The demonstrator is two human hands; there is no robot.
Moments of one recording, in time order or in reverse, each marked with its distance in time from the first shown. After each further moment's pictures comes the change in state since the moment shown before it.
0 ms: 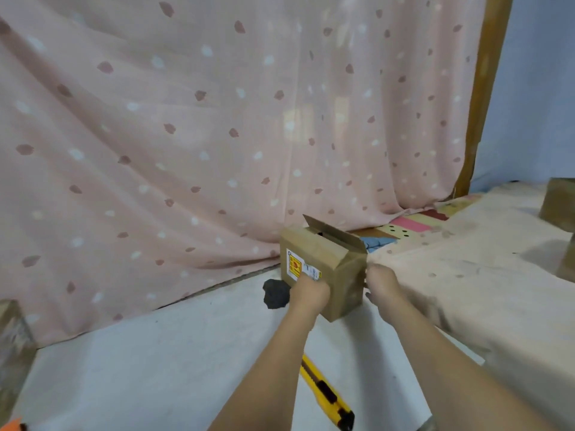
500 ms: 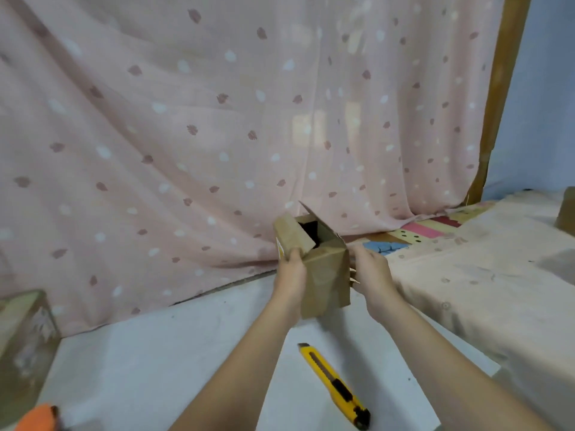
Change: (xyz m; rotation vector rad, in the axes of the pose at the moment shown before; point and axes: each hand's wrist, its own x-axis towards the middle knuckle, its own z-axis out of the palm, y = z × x) left_hand -0.025 0.008 -0.061 -0.483 0.089 -0.057; right_hand -0.062 -0.037 0.035 0.238 -0.129 -0.164
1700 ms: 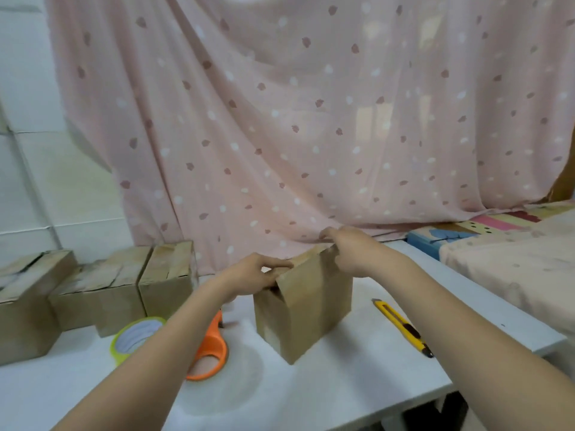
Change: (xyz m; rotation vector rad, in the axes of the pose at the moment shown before) left_hand -0.114 0.006 -0.261 0.864 -0.180 0.288; right_hand -0.151 -0.055 0.110 -1.292 -0.516 -0.530
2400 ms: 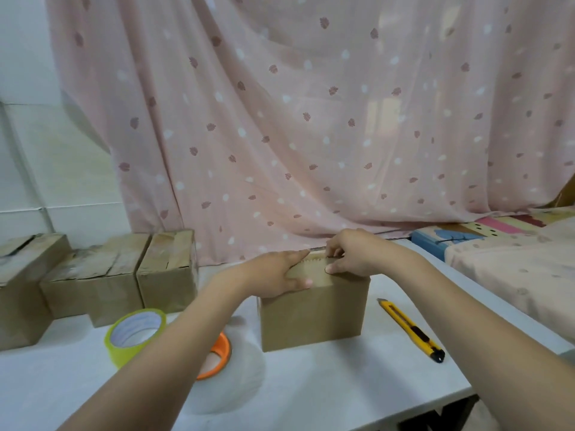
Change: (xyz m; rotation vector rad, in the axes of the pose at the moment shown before) left_hand 0.015 0.004 0.009 0.497 -0.140 0.183; right_hand -0.004 -0.017 -0.007 -0.074 -0.137 -0.092
